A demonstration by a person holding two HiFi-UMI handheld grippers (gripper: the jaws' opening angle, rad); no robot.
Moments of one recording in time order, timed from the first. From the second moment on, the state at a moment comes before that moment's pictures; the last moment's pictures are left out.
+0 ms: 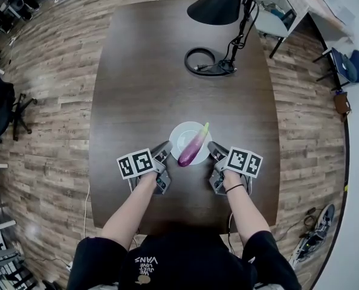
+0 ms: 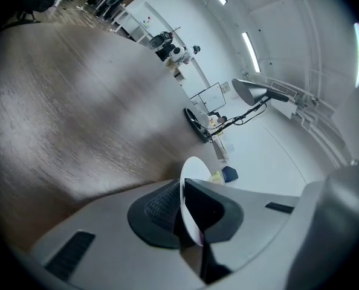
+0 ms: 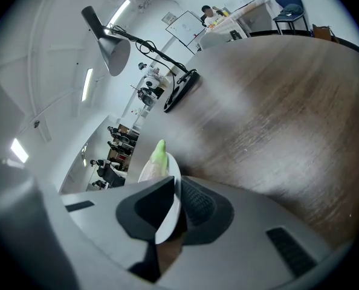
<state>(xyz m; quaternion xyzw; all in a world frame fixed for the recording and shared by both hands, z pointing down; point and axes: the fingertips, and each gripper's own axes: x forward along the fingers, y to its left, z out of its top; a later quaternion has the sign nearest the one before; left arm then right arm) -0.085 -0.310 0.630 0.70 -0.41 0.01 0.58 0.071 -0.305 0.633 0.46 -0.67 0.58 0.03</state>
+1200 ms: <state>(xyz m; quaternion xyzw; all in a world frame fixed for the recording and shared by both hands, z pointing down) -0.083 -0.311 0.650 0.68 -0.41 0.08 0.60 0.070 -0.308 0.649 0.47 -0.66 0.58 0.08</state>
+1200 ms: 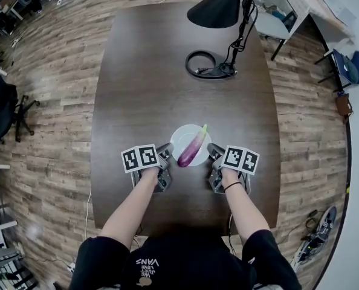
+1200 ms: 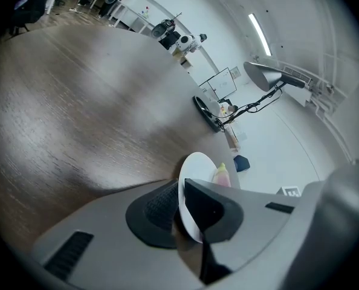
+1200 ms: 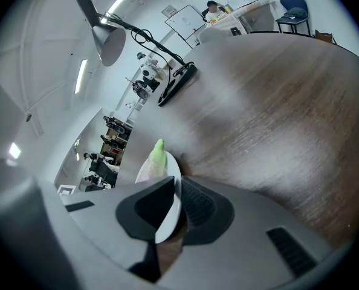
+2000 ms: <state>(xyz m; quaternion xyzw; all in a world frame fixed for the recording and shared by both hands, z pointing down) -0.085 -0.305 0.644 0.69 -0.42 0.10 0.58 0.069 -0.303 0.641 0.47 -0.68 0.55 0.12</state>
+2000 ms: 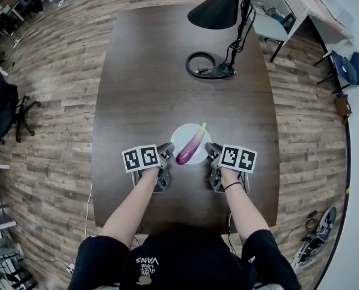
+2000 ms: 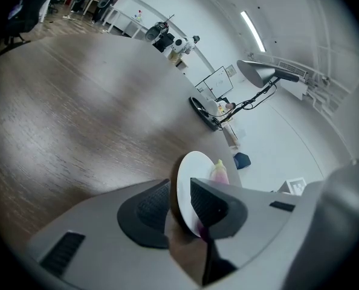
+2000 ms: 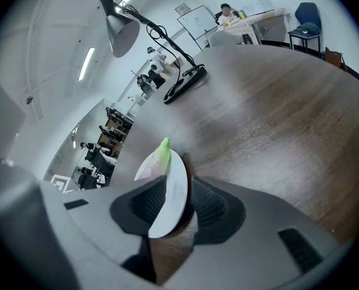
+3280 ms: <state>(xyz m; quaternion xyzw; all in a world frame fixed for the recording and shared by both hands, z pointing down) -0.088 -0.264 0.480 0.86 -0.40 0.02 0.32 0.055 -0.255 0.493 0.51 -0.79 0.33 0.07</state>
